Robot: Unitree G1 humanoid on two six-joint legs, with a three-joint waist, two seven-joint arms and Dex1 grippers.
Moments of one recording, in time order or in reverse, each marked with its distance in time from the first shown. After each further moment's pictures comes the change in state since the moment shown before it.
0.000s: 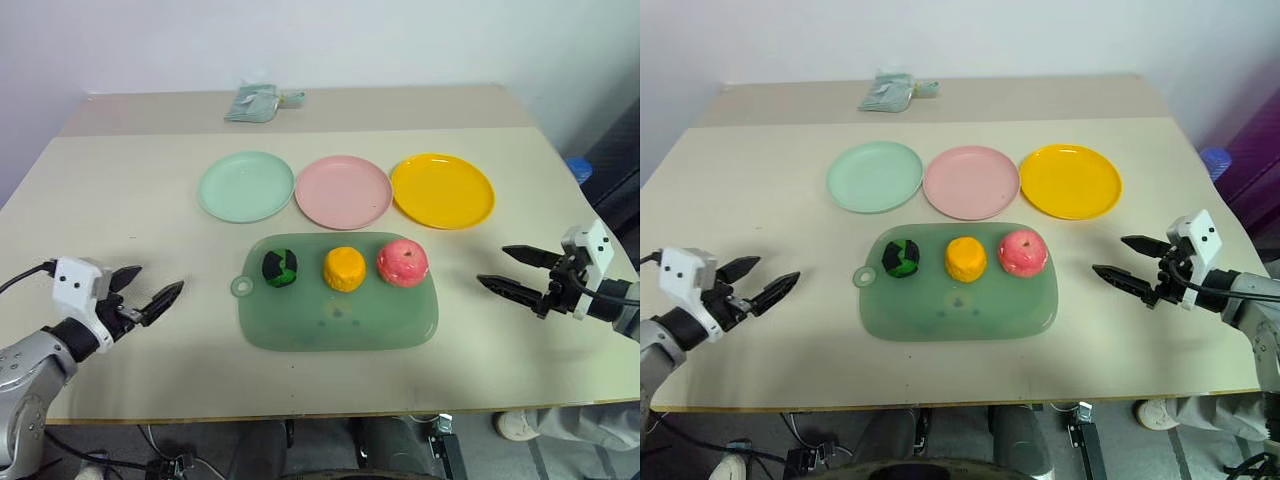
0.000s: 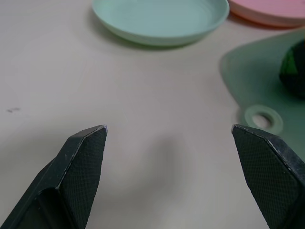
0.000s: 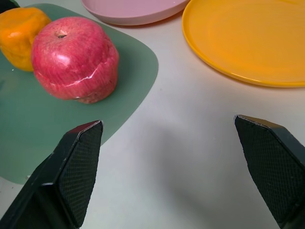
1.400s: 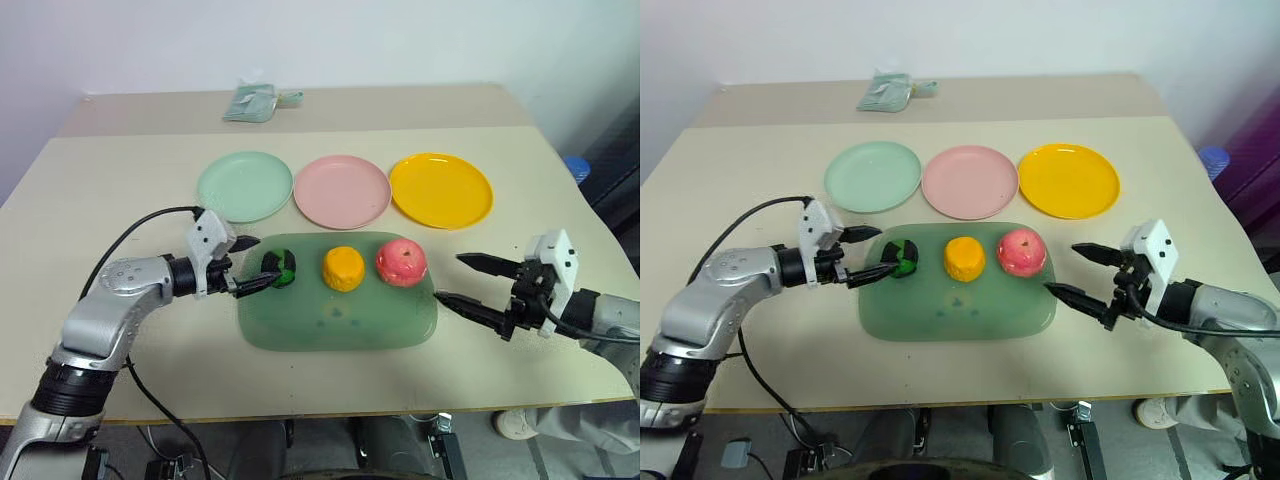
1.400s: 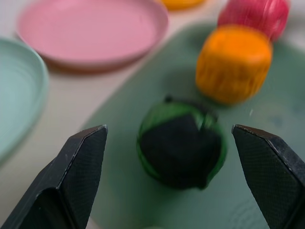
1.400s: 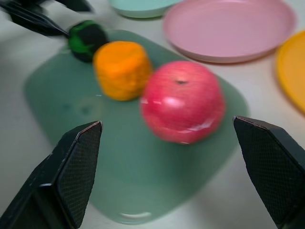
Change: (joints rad) left arm -0.561 0.065 -0.607 0.261 0.153 -0.054 -0.263; right arm 0.162 0.075 -0.013 -0.492 0.151 0.183 -0.141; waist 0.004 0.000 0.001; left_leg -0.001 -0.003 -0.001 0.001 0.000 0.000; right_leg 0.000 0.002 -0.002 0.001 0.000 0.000
